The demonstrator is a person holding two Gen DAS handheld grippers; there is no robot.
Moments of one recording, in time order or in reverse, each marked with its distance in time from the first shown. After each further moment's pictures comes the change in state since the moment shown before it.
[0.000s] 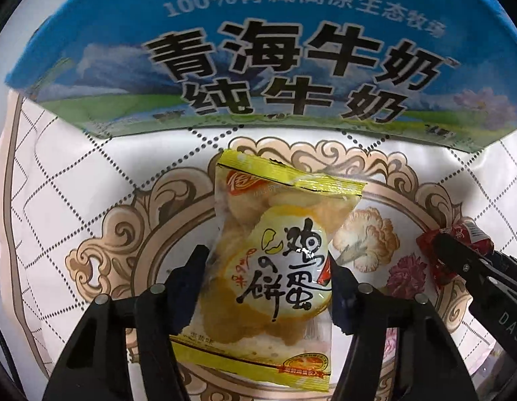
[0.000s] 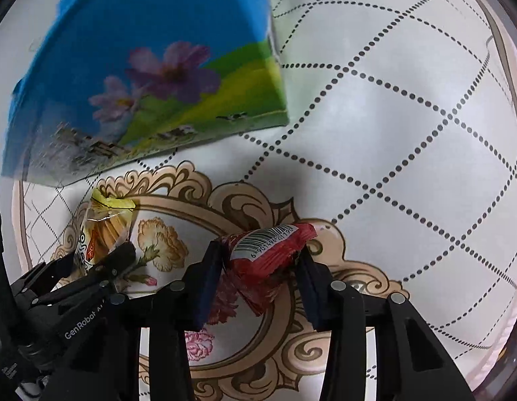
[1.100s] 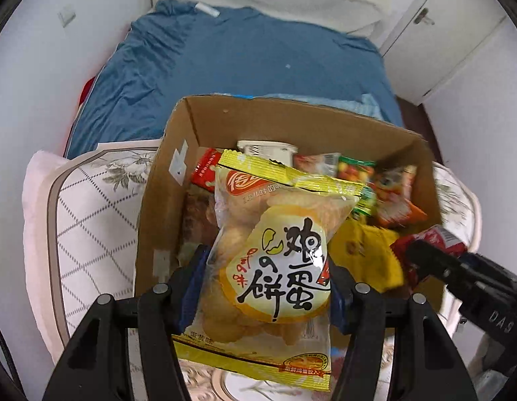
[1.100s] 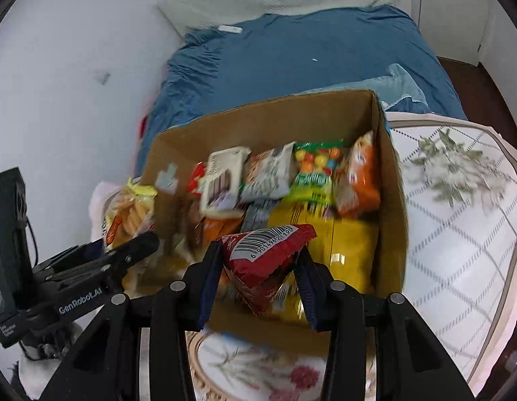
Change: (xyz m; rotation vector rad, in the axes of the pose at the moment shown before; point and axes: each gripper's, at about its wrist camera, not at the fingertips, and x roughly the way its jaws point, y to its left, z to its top) left arm -0.108 0.114 0.155 -0.045 -0.142 -0.165; right arm -0.111 0.093 0.186 -0.119 -0.125 0.152
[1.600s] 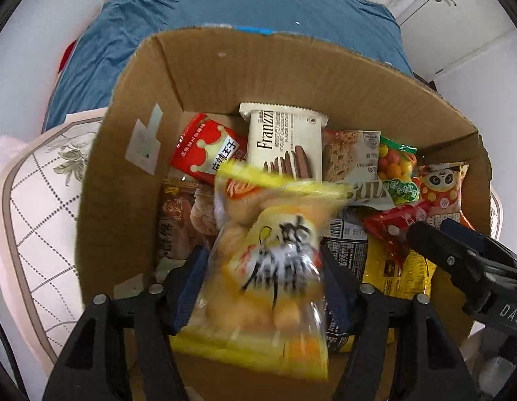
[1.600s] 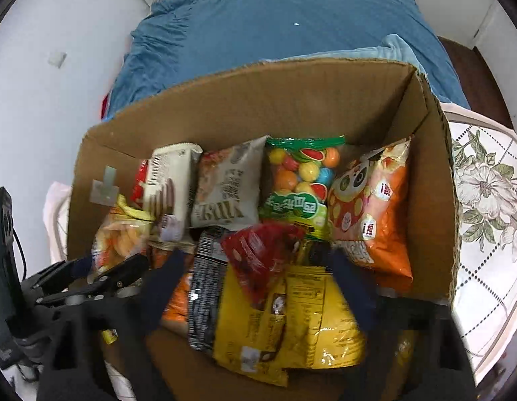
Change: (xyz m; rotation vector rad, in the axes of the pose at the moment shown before) left arm 0.080 0.017 0.018 -0.028 0.173 -0.024; right arm 0.086 -0.019 0.038 0.000 0.145 -0.090
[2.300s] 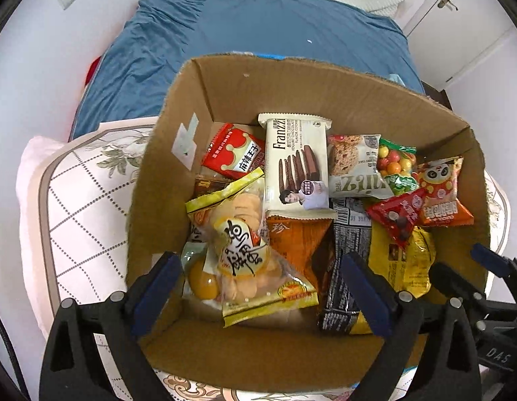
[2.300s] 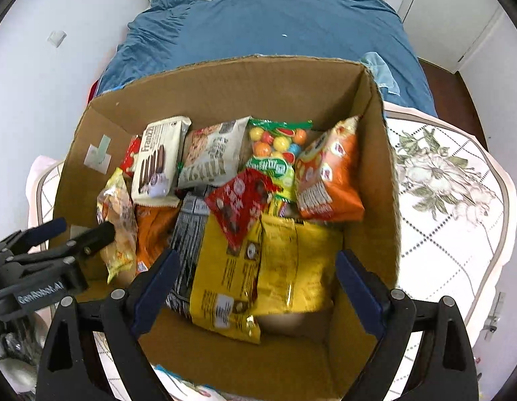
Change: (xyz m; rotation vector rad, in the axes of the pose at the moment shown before) left arm -0.044 -0.003 -0.033 0.002 -0.099 0.097; right arm -0.044 0.009 -0.049 -0.055 -0.044 -0.144
